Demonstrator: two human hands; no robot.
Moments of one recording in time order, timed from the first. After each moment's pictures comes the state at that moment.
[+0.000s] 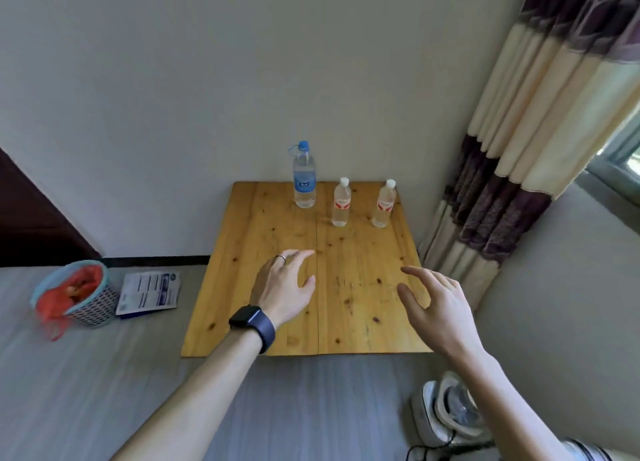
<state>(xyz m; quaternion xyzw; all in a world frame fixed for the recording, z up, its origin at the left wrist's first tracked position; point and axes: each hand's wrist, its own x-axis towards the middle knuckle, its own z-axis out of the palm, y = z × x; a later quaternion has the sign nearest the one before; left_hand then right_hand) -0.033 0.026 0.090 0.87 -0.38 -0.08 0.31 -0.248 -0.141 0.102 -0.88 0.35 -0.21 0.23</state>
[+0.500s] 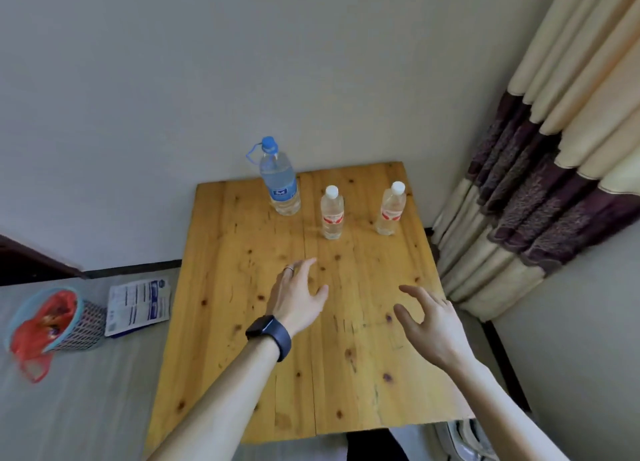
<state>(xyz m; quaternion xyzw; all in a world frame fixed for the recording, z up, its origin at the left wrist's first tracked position) 0.116 -0.193 0.006 0.89 -0.33 -0.21 0.25 -0.098 -0.342 -0.020 -0.86 0.42 -0.02 0.29</state>
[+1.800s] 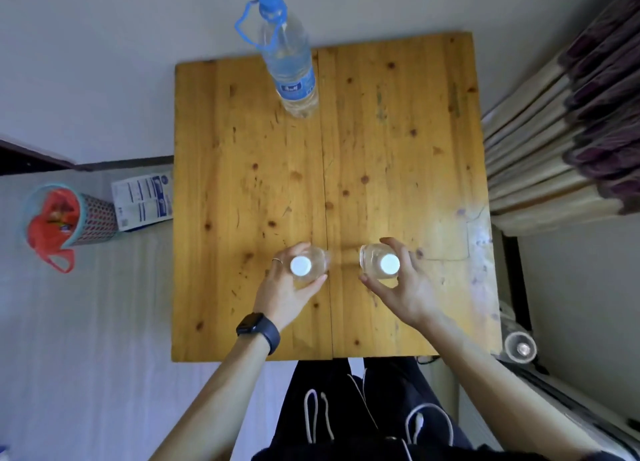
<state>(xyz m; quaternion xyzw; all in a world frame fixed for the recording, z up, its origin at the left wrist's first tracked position) 0.156 -0.143 -0.111 0.88 -0.22 -0.30 0.29 -0.003 -0.326 -0.115 -0.78 0.39 0.05 0.47</state>
